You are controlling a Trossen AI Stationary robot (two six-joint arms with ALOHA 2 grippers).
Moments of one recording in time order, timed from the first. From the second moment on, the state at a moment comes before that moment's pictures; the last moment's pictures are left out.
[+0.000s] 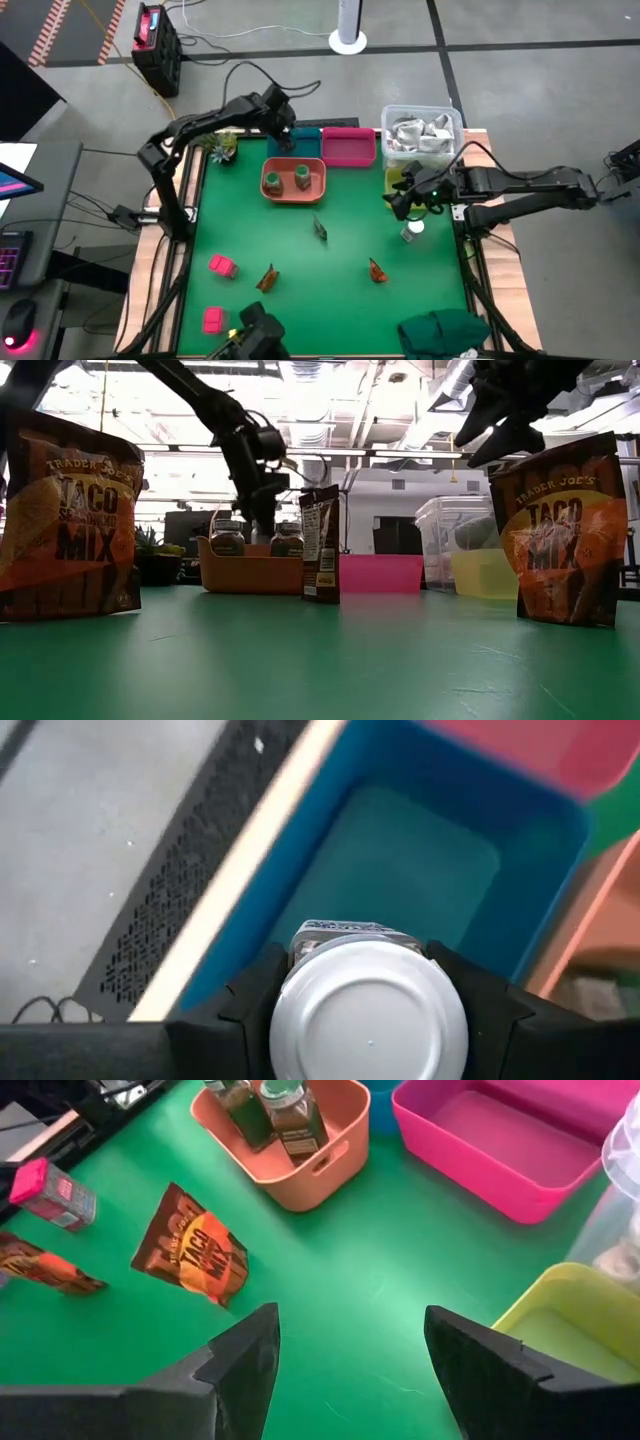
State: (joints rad) left arm 0.77 1.84 1.49 -0.68 0.02 0.25; right arm -0.01 0.92 0.83 -0.64 0.32 0.68
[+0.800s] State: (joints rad) left arm 0.74 1.89 1.79 -0.92 0.00 0.31; right arm -0.06 0.91 0.83 -0.91 0.15 0.76
